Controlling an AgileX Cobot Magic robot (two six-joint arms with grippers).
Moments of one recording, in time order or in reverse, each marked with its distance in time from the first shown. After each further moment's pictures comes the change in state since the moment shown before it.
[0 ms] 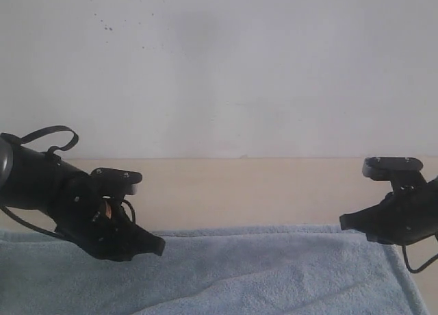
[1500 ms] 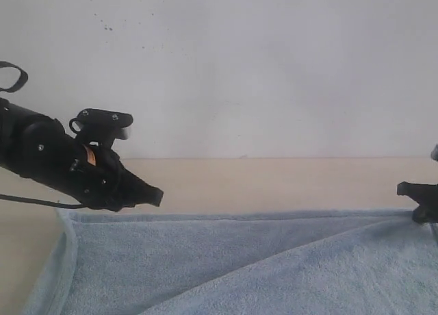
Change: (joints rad) left arm -0.007 -0.228 0.000 -0.072 0.005 0.158; right arm -0.328 0.286 -0.388 0.139 0.250 -0.022
